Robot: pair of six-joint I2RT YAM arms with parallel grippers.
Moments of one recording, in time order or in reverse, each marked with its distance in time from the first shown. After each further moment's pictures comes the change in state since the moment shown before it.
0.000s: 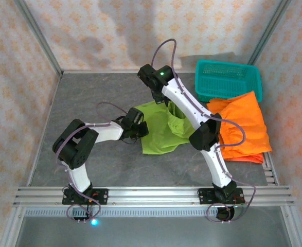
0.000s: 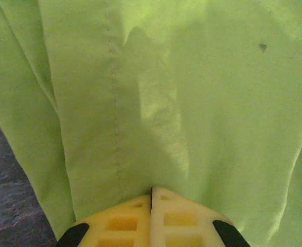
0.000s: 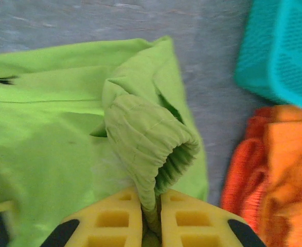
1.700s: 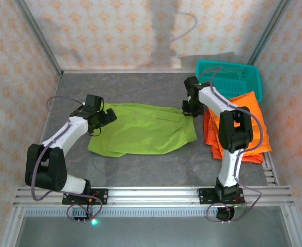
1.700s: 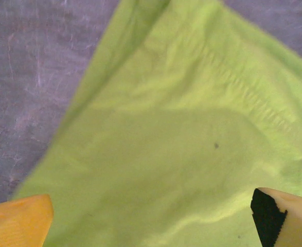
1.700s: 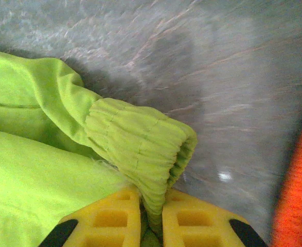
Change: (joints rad) left arm 0.436 -0.389 0.023 -0.506 -0.190 0.197; right arm -0.420 -0.308 -0.921 0.555 -0.443 -0.088
